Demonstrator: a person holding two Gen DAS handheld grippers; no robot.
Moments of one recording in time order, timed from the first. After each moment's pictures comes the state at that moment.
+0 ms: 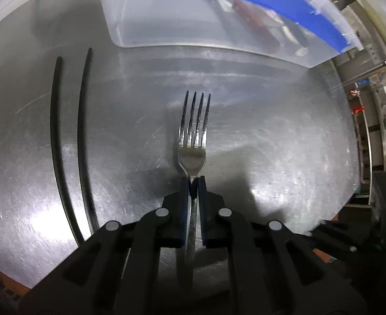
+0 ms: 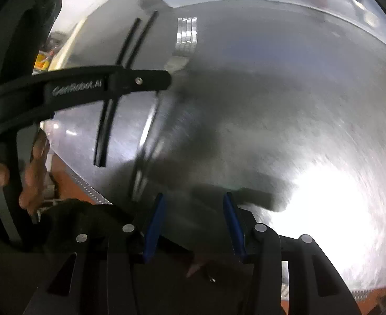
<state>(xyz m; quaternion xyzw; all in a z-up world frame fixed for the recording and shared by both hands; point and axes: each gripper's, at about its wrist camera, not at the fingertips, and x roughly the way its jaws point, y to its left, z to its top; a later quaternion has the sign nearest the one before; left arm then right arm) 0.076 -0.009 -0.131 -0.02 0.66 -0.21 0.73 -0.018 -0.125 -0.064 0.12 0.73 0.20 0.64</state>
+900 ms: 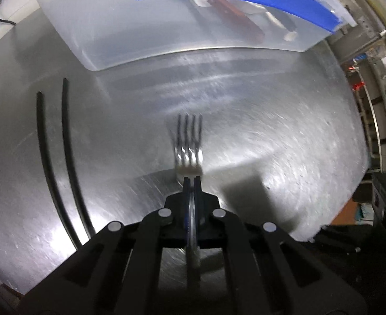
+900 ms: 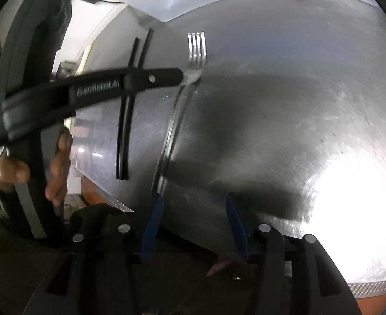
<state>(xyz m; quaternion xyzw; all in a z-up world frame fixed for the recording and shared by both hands) 0.089 -0.022 -0.122 0.06 0.66 -0.23 0.72 -0.033 -0.166 -0.075 0.23 0.71 0.20 0.63</state>
